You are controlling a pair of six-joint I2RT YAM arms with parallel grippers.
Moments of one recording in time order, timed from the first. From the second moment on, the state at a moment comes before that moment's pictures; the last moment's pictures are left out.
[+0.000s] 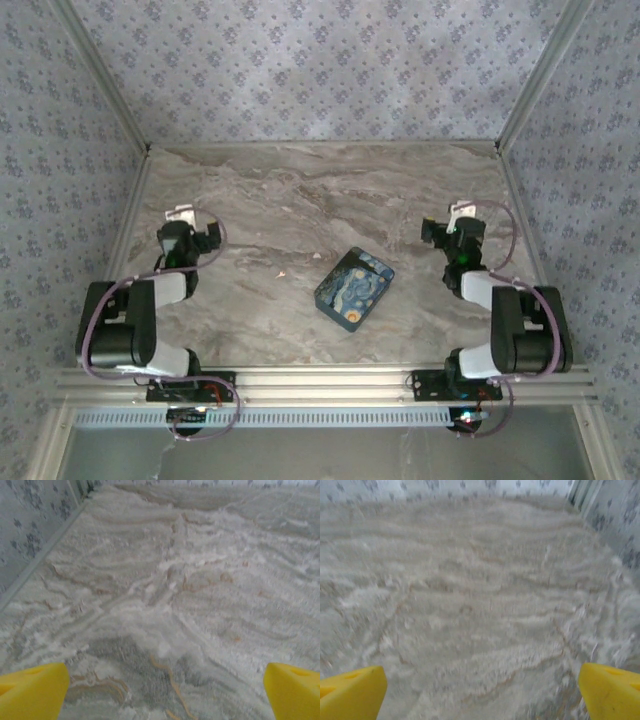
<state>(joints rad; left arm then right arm) 0.00 1.42 0.47 0.53 -0.18 -0.05 -0.01 1.38 0.47 0.51 0.13 0.01</state>
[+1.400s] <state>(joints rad) -0.77 1.51 0.83 -0.16 0.46 -0.51 0.34 0.93 0.43 -0.32 -0.27 0.87</state>
